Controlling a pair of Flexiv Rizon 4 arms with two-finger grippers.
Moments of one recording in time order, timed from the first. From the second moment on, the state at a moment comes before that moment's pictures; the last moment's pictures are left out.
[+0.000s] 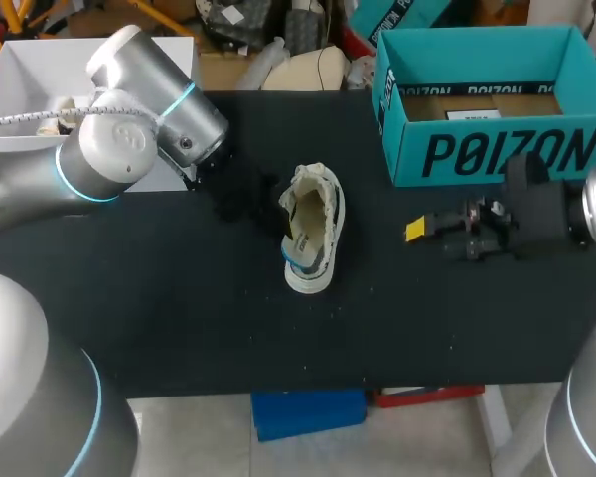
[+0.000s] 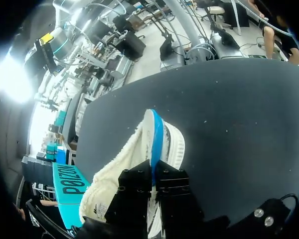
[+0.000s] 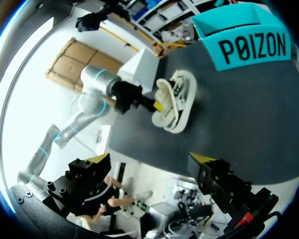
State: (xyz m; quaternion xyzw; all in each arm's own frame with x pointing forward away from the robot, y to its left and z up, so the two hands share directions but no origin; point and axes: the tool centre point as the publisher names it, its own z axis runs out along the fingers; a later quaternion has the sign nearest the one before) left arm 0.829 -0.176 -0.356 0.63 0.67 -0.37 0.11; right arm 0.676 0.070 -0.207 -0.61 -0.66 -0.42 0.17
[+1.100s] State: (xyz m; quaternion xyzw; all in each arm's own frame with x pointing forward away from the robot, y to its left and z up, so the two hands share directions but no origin) left arm 0.821 -0.196 -0.383 0.63 0.71 -0.28 0.10; right arm 0.676 0.070 -0.207 -0.61 -0.66 -0.42 0.17
